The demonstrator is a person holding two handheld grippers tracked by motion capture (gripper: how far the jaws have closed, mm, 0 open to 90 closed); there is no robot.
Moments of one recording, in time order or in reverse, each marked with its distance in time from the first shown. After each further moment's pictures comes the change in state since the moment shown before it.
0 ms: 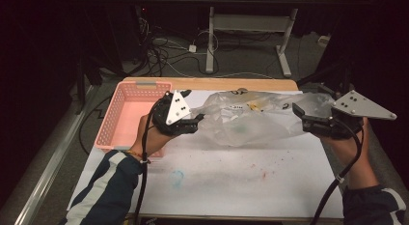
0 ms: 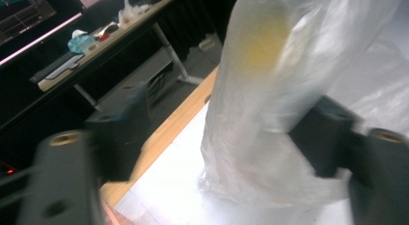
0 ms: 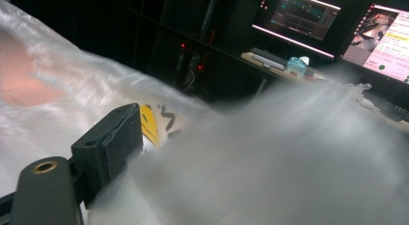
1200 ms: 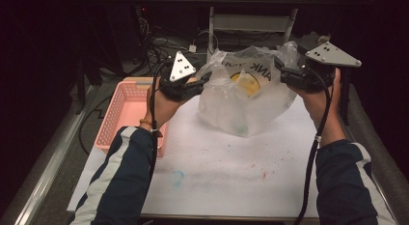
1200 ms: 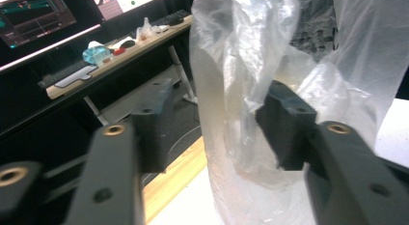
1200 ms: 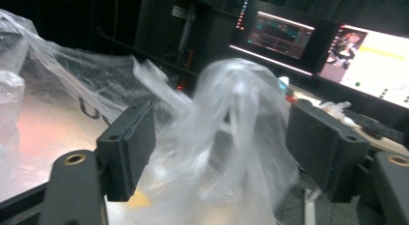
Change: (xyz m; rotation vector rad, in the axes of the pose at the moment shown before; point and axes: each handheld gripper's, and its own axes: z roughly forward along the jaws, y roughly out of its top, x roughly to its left) left arm 0.053 0.047 0.024 -0.088 0.046 -0.134; right arm -0.013 0.064 0.088 -0.063 -0.085 0.036
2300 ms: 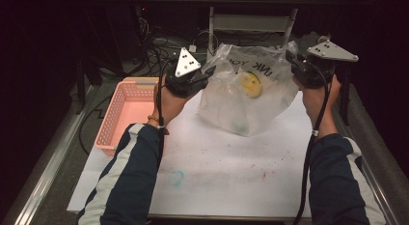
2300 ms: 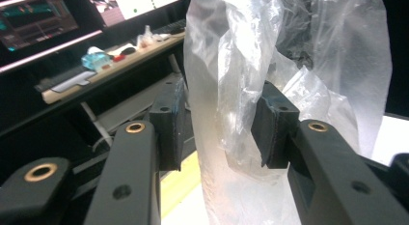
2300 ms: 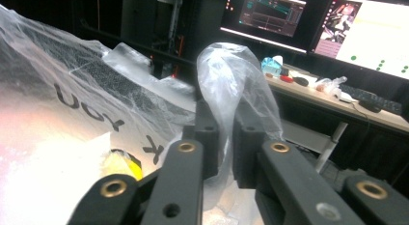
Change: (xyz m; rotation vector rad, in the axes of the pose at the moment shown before) left arm -0.002 0.006 0.018 -0.027 -0.022 -0.045; right arm -0.019 -0.016 0.020 0.064 -0.037 0.067
